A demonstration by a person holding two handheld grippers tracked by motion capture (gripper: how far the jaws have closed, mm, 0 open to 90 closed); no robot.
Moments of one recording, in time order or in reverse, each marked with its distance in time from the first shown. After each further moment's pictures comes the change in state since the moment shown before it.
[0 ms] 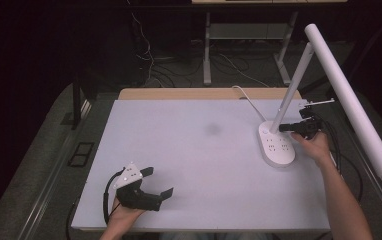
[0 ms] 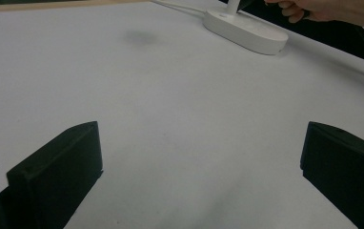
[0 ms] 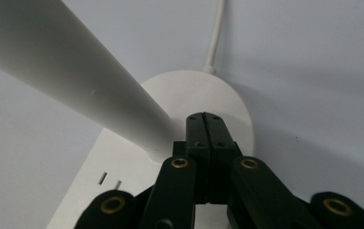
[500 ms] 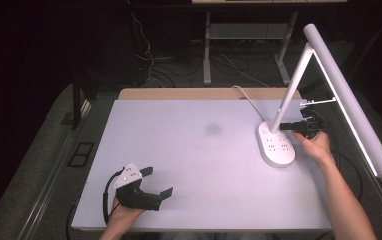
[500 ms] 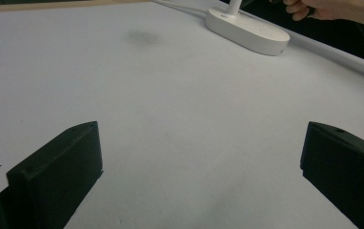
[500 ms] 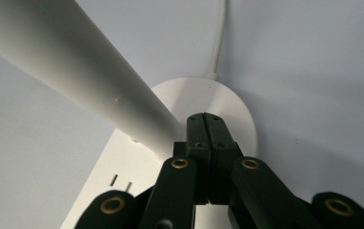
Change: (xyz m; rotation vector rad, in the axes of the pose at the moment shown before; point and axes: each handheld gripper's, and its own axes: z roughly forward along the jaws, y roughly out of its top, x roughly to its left) left arm 0.001 0.000 -0.001 0.000 0.003 -0.001; right arm 0.006 0.002 -0.007 -0.019 -0.011 -0.003
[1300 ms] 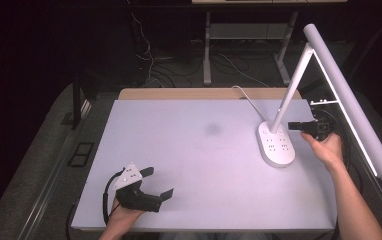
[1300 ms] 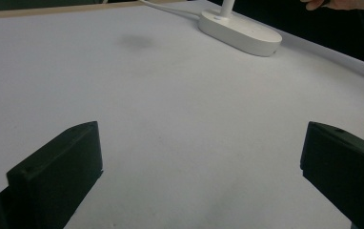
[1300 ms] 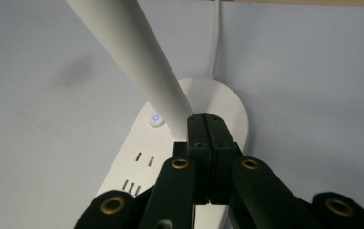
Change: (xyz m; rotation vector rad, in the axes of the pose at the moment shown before) left arm -0.003 0.001 -0.002 -0.013 -0.017 0.015; right arm 0.020 -0.004 -0.043 -0.043 -0.054 -0.001
